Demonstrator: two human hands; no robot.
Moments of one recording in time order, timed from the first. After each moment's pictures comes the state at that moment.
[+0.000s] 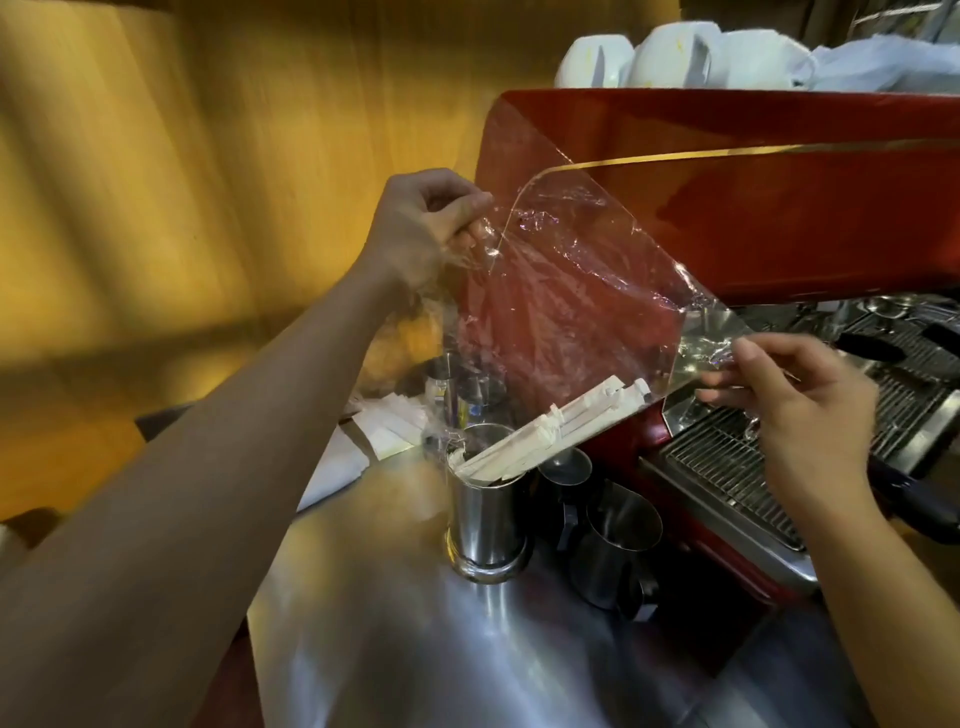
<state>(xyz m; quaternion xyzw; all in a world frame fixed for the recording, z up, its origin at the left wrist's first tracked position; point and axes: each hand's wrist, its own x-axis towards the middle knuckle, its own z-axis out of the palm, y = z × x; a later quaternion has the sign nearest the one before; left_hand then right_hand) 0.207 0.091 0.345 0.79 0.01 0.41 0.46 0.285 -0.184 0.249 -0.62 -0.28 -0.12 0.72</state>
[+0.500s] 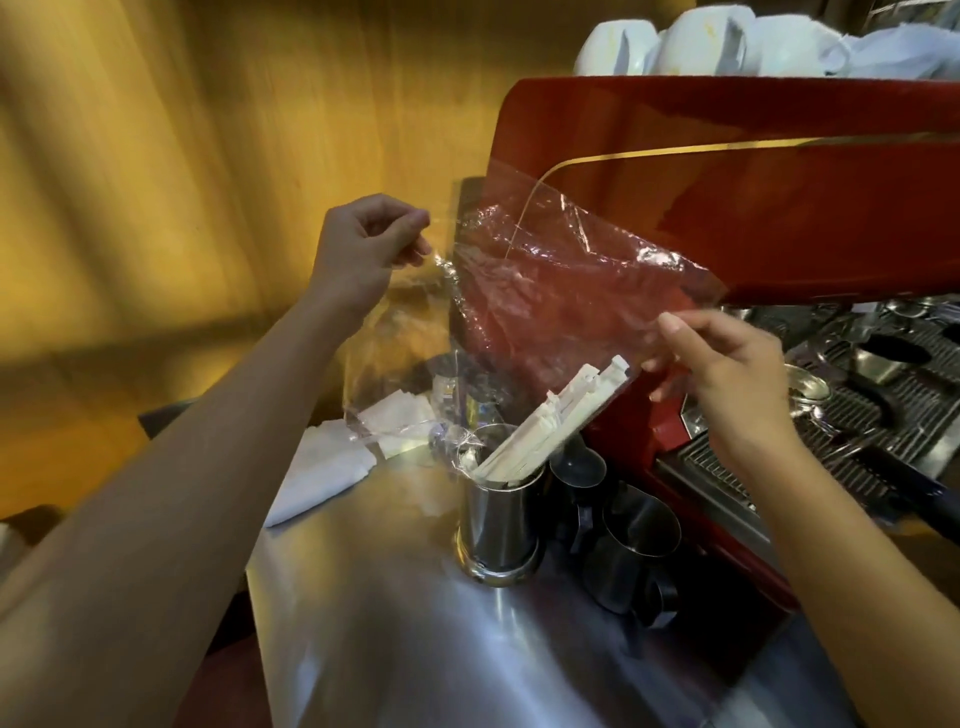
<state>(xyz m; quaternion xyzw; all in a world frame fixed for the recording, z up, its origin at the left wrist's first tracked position) 0.184 0.142 0.317 0.76 0.07 0.43 0.48 0.293 -0.126 0.257 -0.63 -0.31 -0.02 0.72</state>
